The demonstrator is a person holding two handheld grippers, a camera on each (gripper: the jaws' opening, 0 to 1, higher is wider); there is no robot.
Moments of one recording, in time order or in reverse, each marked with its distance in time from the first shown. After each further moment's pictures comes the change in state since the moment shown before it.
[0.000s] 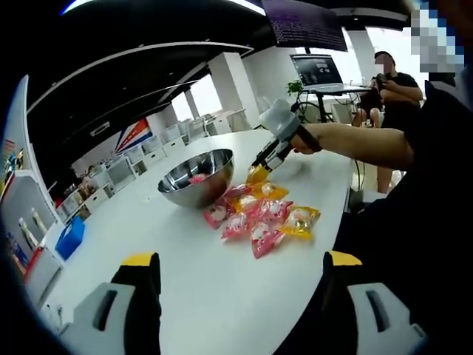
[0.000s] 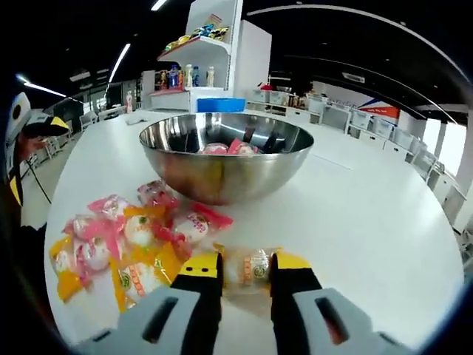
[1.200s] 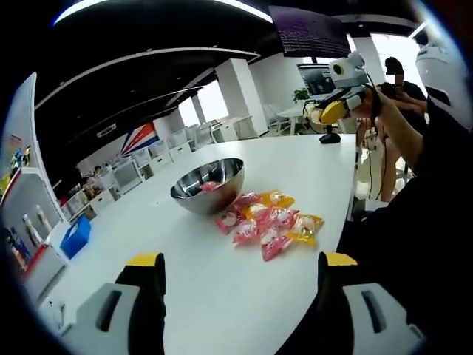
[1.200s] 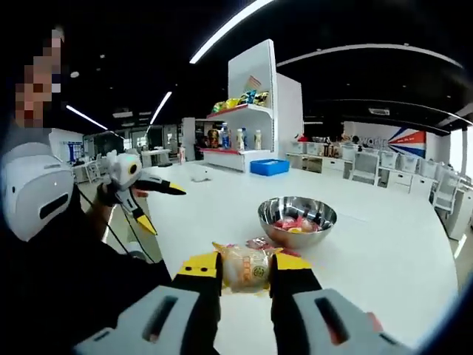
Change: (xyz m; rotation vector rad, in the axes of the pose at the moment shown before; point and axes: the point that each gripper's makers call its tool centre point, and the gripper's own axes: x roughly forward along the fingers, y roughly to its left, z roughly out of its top) left arm -0.020 0.019 0.010 -0.011 -0.030 0.050; right arm -0.211 0.082 0.067 -0.059 -0.278 0.216
